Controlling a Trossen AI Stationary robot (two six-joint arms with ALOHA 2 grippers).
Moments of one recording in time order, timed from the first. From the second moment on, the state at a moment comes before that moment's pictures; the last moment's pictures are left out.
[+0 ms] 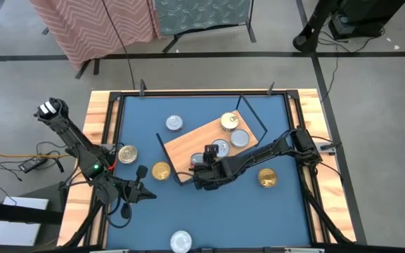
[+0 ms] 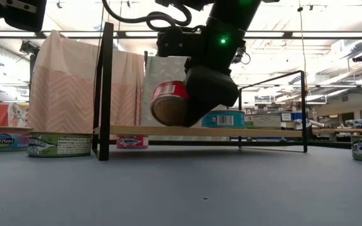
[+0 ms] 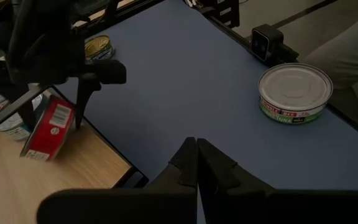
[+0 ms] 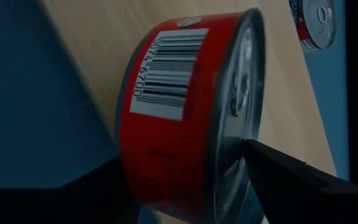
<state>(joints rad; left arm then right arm) -0.89 1.00 0.52 -0.07 -0.56 -0.06 0.26 2.09 1.57 -0.76 0.58 0.12</state>
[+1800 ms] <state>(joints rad) -0.89 1.00 0.52 -0.07 -0.55 -0.06 0.22 2.08 1.68 -0.74 0.52 0.12</state>
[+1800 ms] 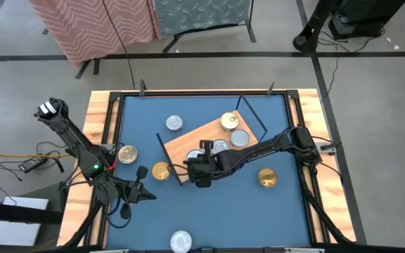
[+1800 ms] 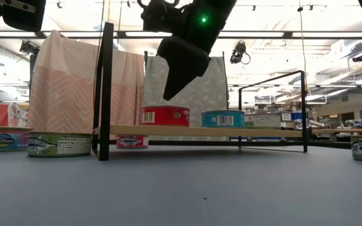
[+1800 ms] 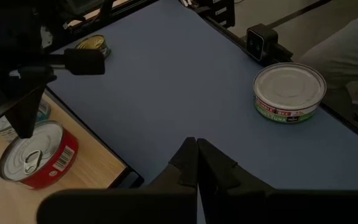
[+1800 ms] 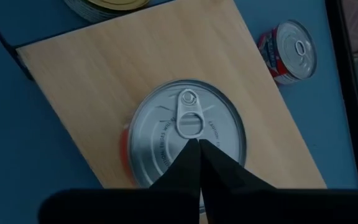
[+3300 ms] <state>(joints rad) -0.89 1.00 0.52 -0.07 -0.55 -0.06 0.23 2.08 1.66 -0.77 0.44 0.21</state>
